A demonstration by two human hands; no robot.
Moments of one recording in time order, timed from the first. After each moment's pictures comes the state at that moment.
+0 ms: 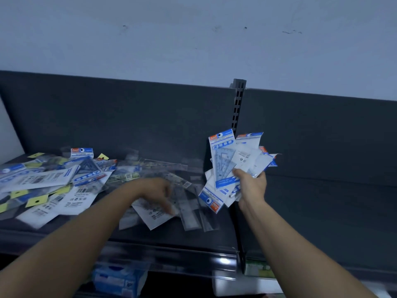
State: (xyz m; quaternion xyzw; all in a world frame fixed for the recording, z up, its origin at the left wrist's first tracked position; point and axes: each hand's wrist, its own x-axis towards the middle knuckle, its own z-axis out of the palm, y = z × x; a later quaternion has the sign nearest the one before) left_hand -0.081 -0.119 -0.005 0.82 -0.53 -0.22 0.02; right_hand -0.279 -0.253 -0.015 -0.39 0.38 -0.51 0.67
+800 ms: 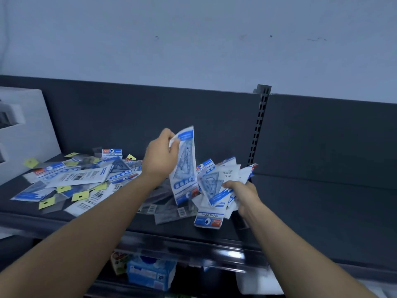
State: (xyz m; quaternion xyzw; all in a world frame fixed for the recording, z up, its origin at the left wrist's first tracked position) left_hand -0.070 -0.074 0.038 0.74 -0.42 0.15 0.50; right_hand -0.235 -0.198 -0.021 -0.48 0.42 -0.33 0.70
